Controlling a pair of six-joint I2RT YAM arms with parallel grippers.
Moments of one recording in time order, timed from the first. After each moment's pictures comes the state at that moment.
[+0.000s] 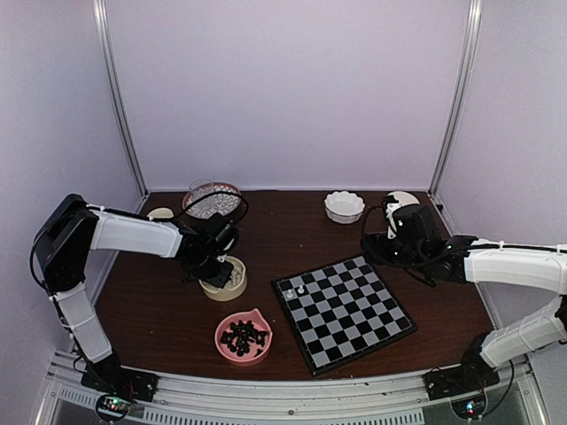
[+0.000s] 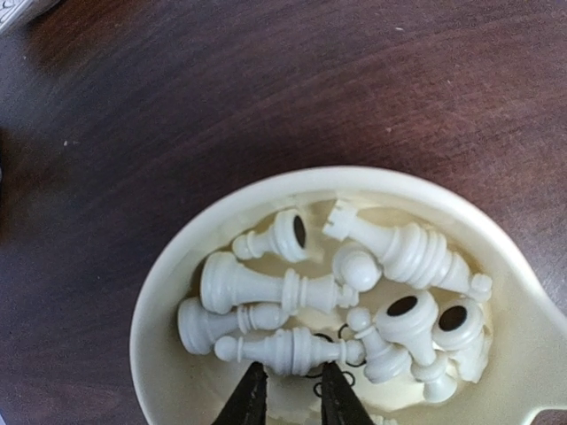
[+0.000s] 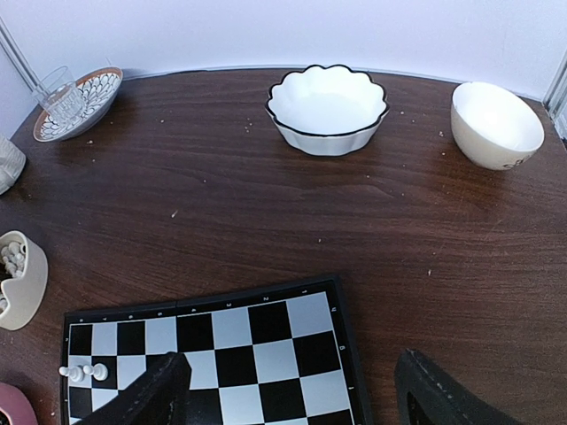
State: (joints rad) left arm -0.71 1.79 1.05 -0.45 -0.27 -0.25; right arm 0.70 1.25 0.73 -0.08 0.36 0.39
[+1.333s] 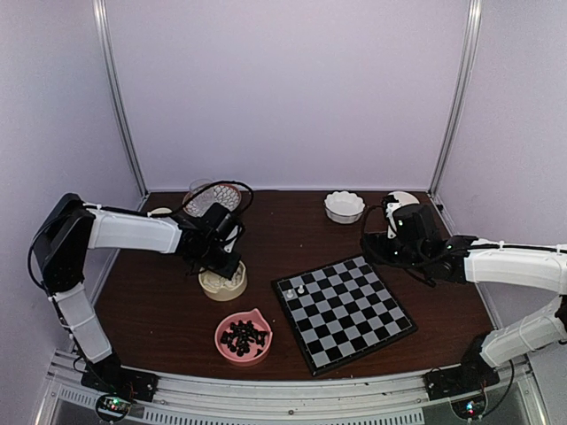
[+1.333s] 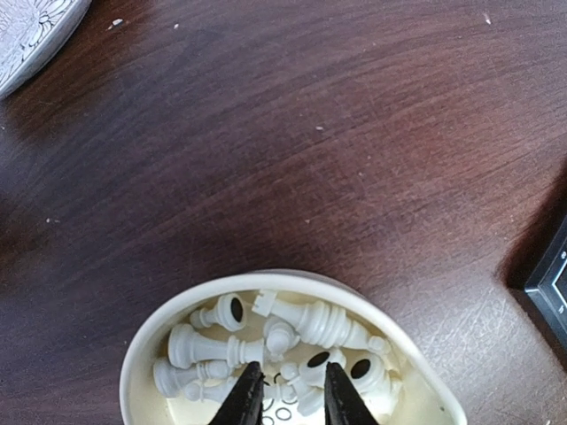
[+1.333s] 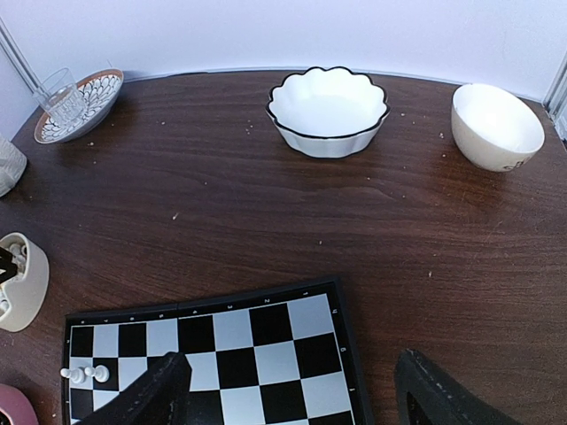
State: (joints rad) left arm -0.71 1.77 1.09 -0.37 -0.18 -0.21; right arm 0.70 1.25 0.73 -0.07 0.36 0.39
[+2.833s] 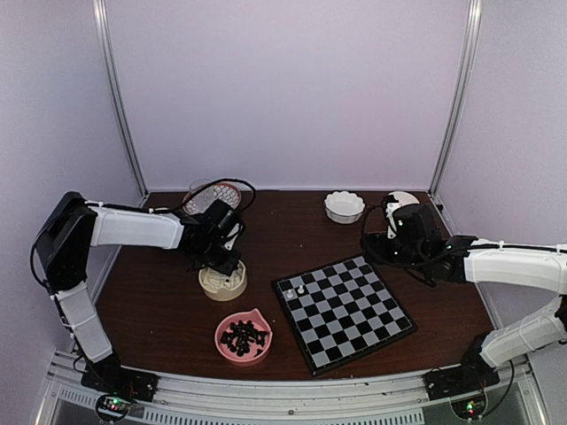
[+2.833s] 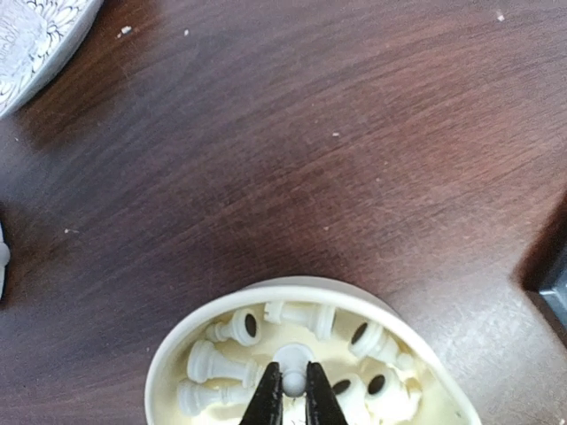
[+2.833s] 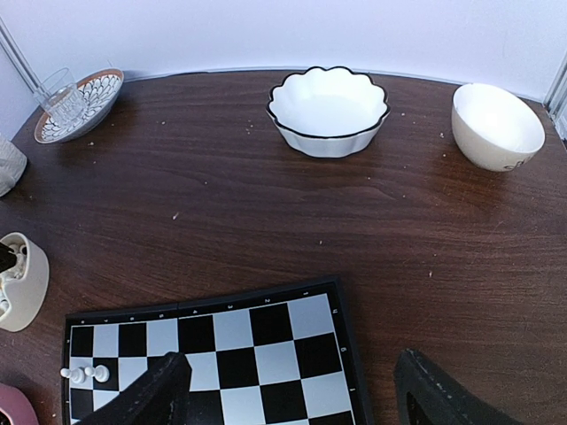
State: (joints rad) left arm -0.70 1.81 1.14 -0.42 -0.22 -0.18; right arm 0.70 1.25 0.73 -0.07 0.36 0.39
